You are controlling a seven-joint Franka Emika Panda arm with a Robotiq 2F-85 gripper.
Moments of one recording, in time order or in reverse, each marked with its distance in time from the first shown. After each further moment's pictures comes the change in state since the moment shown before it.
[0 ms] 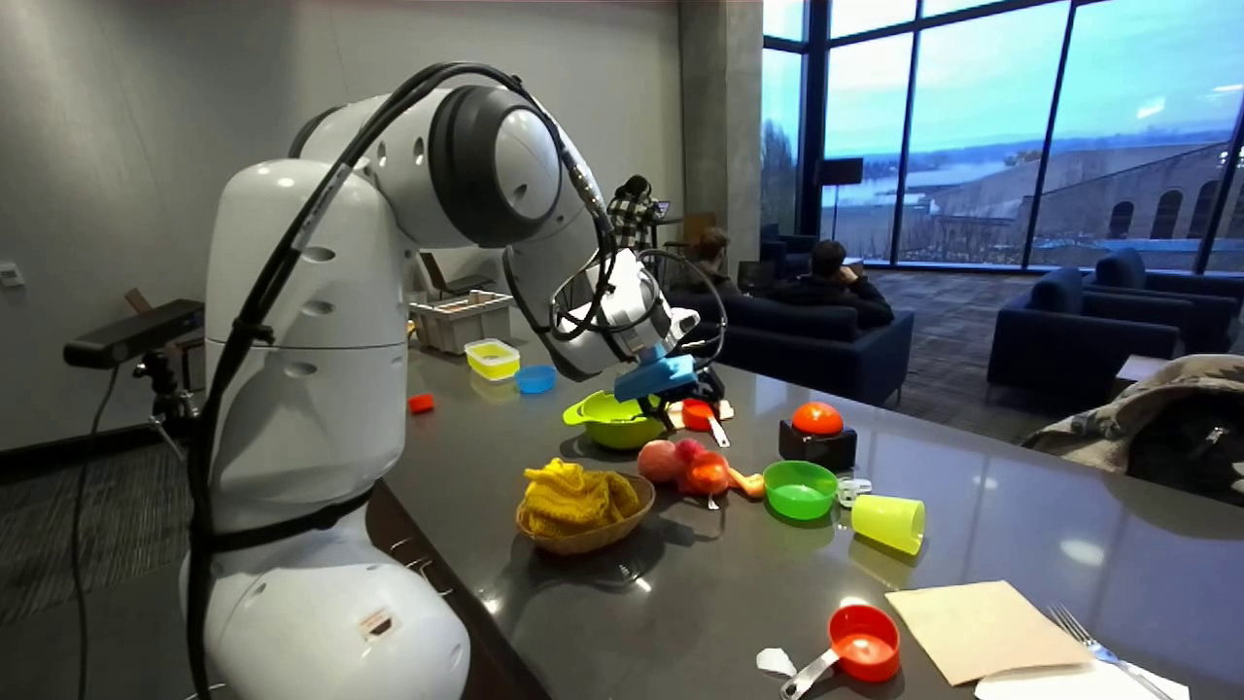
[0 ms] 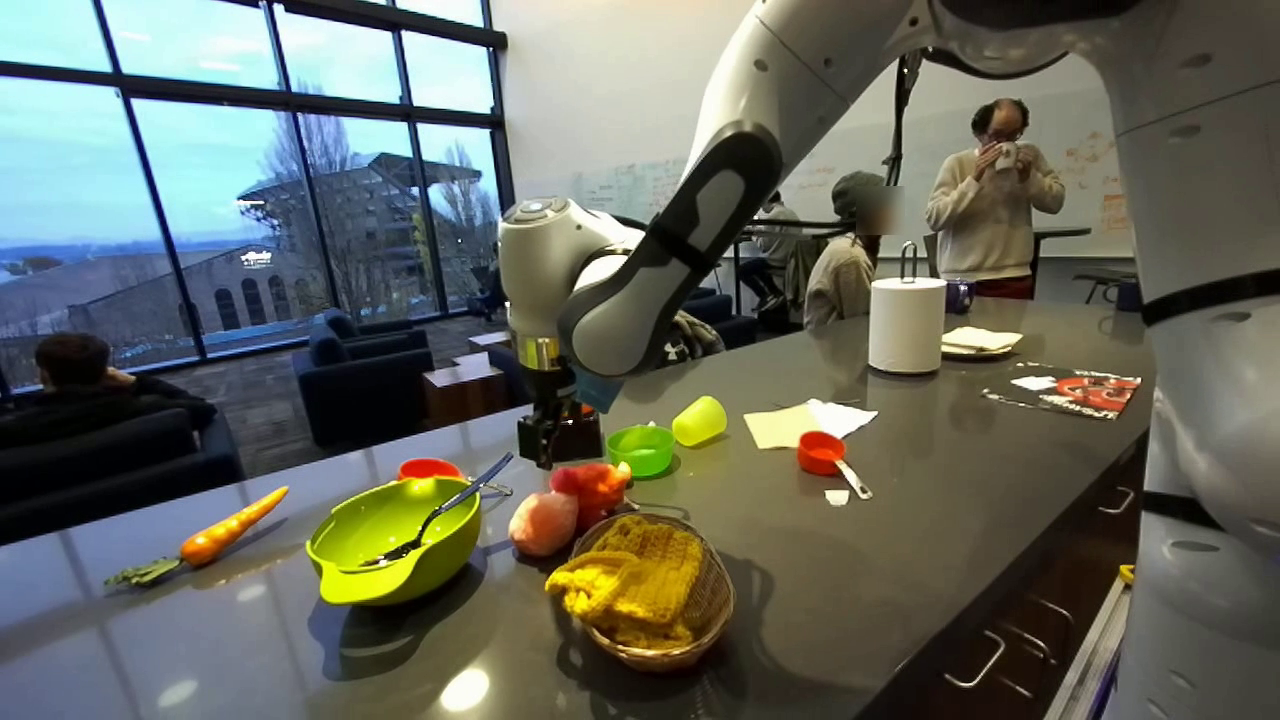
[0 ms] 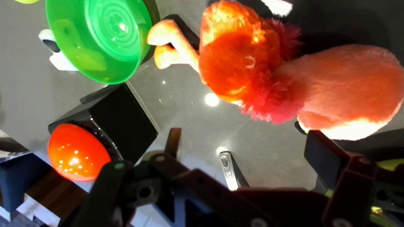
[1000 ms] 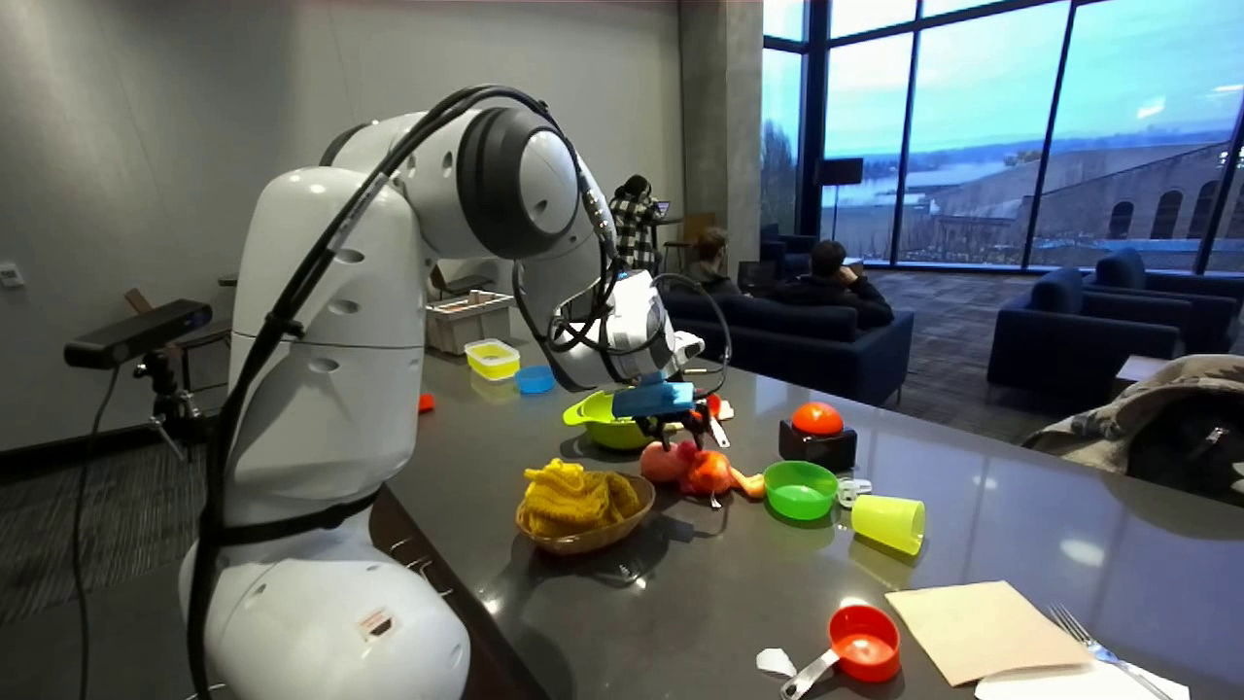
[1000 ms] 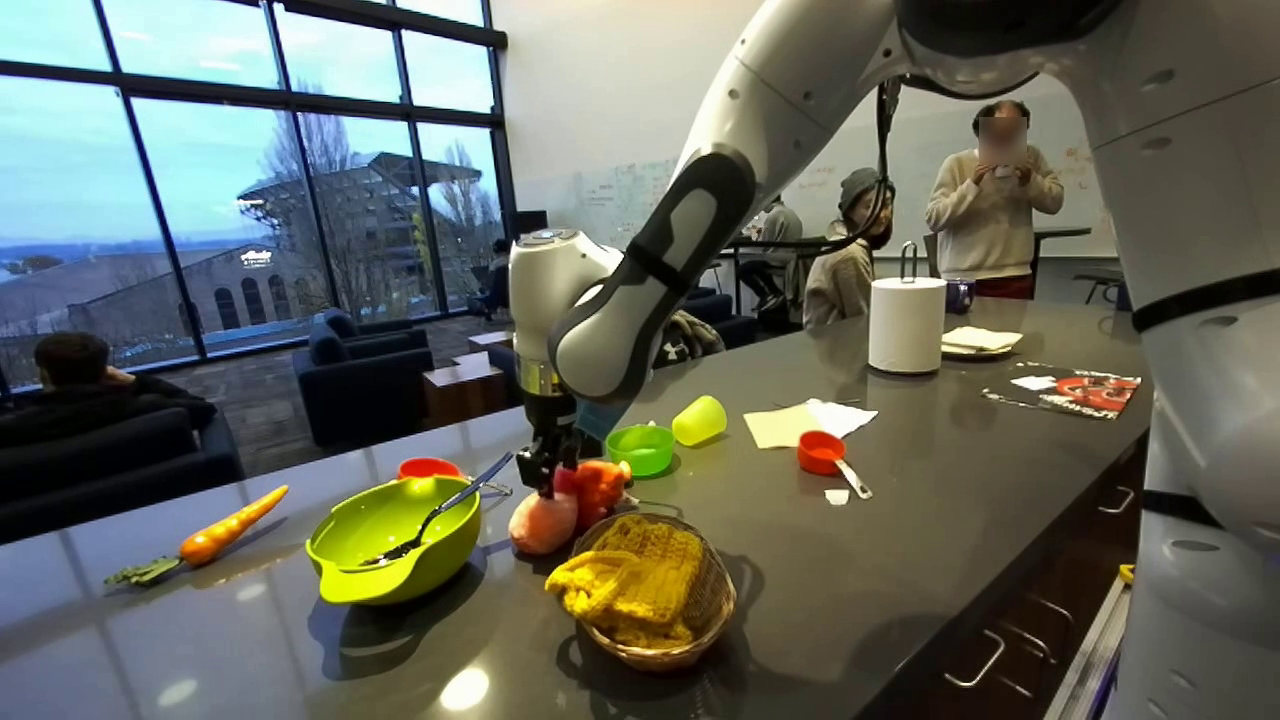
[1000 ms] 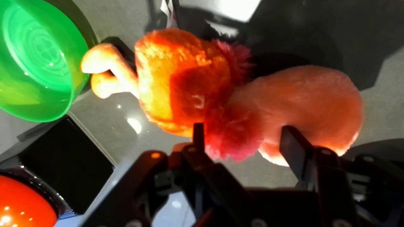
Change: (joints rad) arm 0.002 0.067 -0.003 -0.010 0.202 0.063 -0.111
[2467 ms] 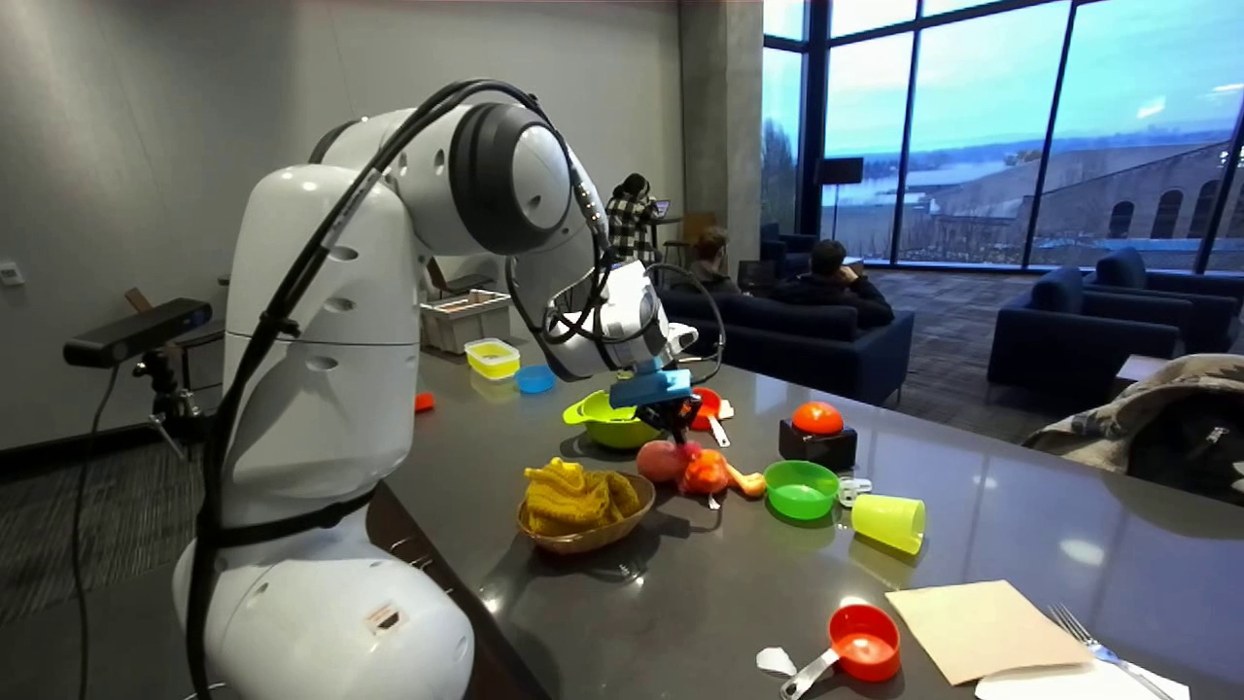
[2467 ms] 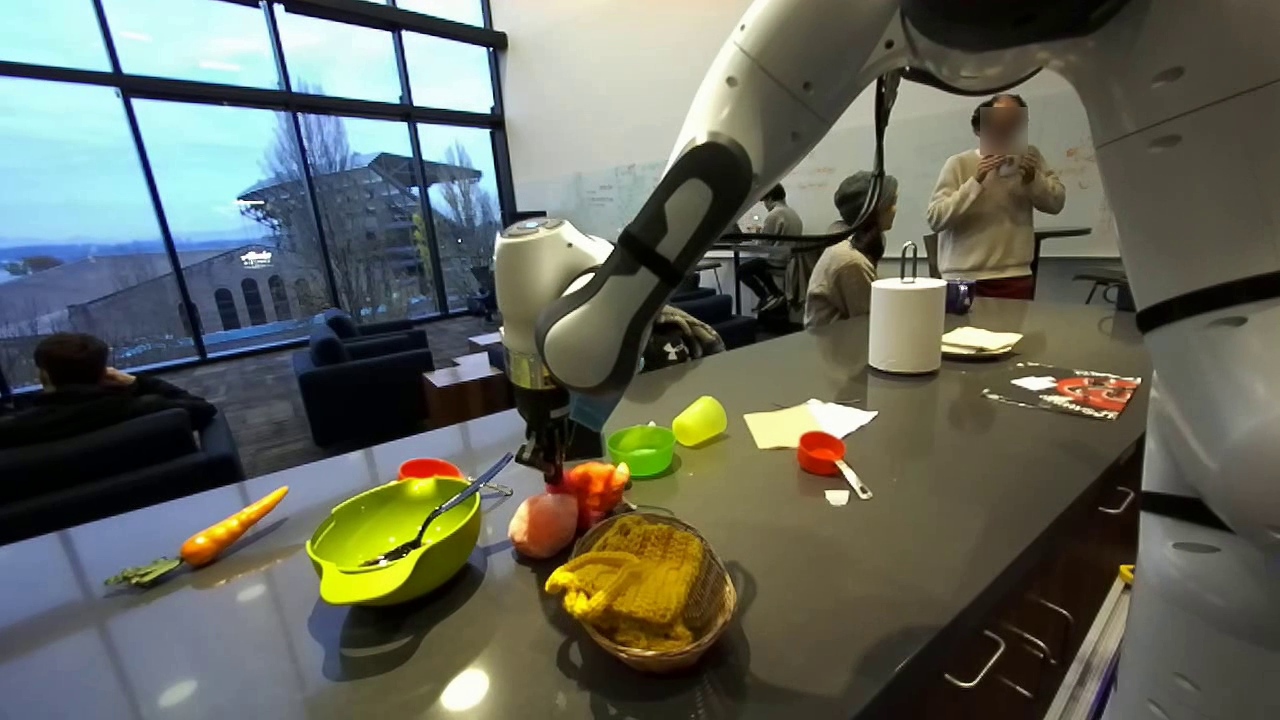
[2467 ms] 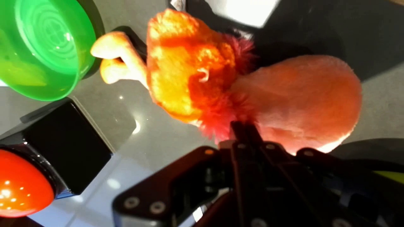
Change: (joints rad) arm 0.042 -0.016 -0.018 0.025 -0.008 -0.063 -0.039
